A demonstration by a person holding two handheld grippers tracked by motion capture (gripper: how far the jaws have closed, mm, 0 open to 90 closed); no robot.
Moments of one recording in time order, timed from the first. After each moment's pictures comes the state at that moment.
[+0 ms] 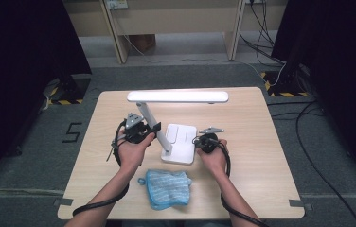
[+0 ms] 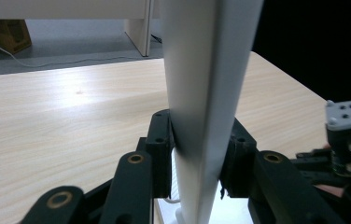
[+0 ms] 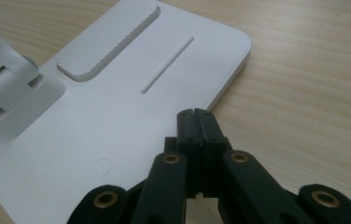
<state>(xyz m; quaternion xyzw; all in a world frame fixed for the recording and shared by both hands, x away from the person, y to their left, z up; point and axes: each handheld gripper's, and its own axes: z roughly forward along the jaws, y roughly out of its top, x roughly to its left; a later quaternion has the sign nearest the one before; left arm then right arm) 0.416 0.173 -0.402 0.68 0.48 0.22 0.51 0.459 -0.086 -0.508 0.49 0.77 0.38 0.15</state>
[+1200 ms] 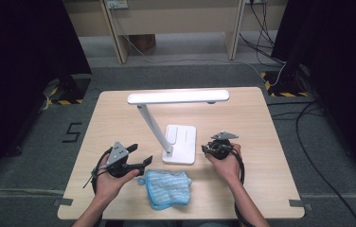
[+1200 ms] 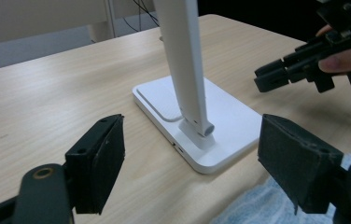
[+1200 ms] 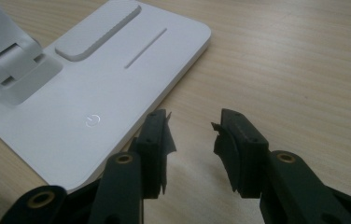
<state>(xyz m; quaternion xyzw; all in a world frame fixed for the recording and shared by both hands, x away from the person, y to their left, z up) 0.351 0.226 -0.452 0.75 0.36 0.22 0.51 0.432 -0.123 -0.498 0.47 0.77 0.39 0.17</state>
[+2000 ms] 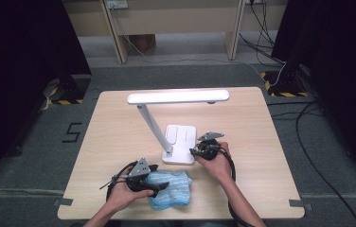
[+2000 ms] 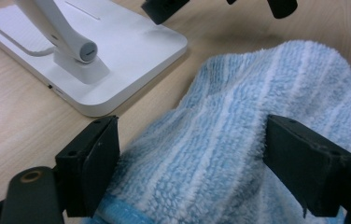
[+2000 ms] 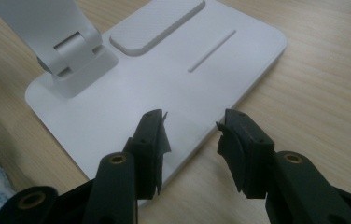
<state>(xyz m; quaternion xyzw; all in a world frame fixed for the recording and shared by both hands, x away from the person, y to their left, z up) 0.343 0.188 -0.505 0.84 0.27 0.10 0.46 0.435 -0.088 -0.498 0.41 0.82 0.38 0.14</state>
